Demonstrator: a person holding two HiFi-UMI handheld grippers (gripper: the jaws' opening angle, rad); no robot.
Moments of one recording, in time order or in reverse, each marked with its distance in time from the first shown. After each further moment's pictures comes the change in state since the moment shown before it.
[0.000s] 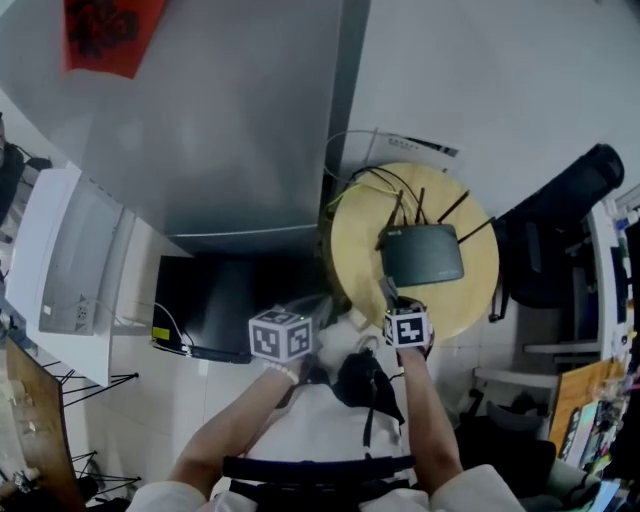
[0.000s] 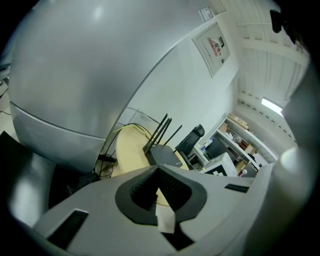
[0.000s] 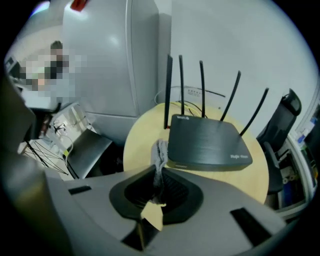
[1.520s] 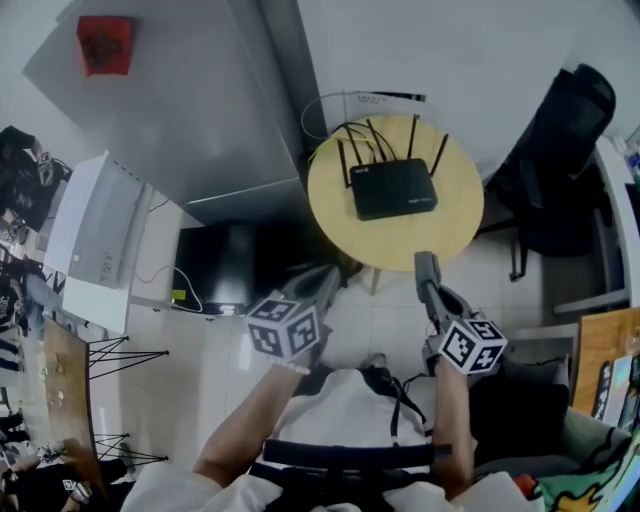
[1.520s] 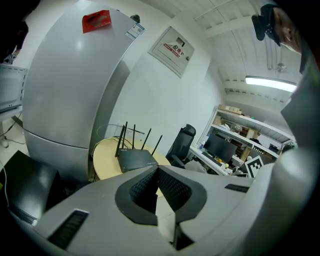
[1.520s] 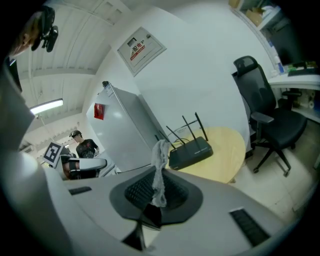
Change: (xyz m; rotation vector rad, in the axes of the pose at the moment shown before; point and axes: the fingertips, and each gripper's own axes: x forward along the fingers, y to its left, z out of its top) left arm -0.053 -0.212 -0.081 0.217 -0.147 0.081; right arm -0.267 -0.077 -0.116 0.478 -0.559 0.400
